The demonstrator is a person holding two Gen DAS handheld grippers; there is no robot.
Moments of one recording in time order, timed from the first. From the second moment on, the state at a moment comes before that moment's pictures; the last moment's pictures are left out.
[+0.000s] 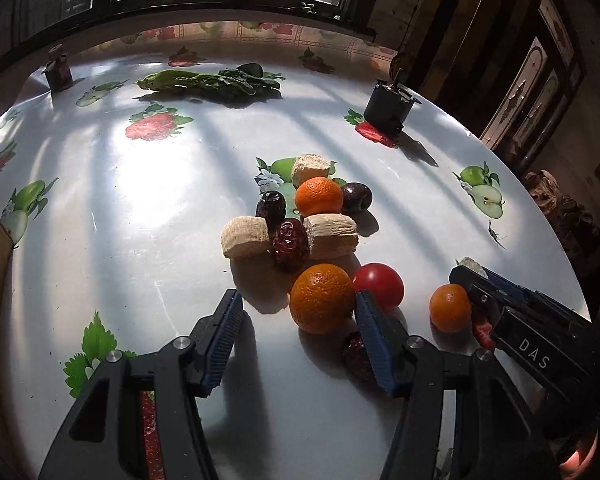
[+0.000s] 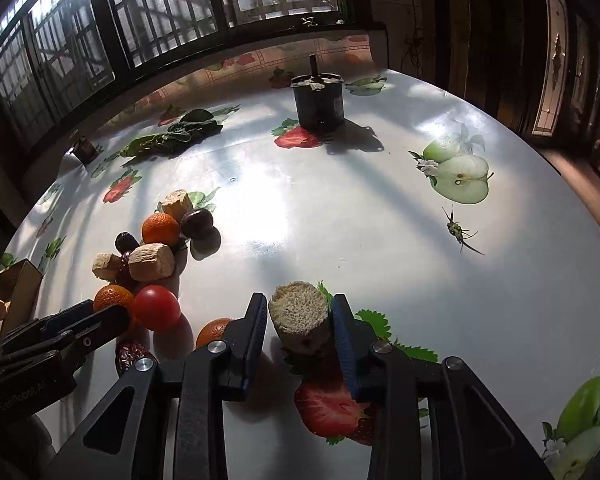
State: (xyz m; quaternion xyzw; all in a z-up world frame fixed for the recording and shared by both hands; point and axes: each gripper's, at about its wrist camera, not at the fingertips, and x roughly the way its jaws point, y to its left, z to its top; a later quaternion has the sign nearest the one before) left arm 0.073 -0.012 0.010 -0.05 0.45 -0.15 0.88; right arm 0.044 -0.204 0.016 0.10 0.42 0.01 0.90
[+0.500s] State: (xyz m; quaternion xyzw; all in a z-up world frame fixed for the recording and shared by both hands) left arm 0.073 0.001 0.008 -0.09 0.45 -0.16 0.87; right arm 0.036 -0.207 0.018 0.12 0.42 0.01 0.90
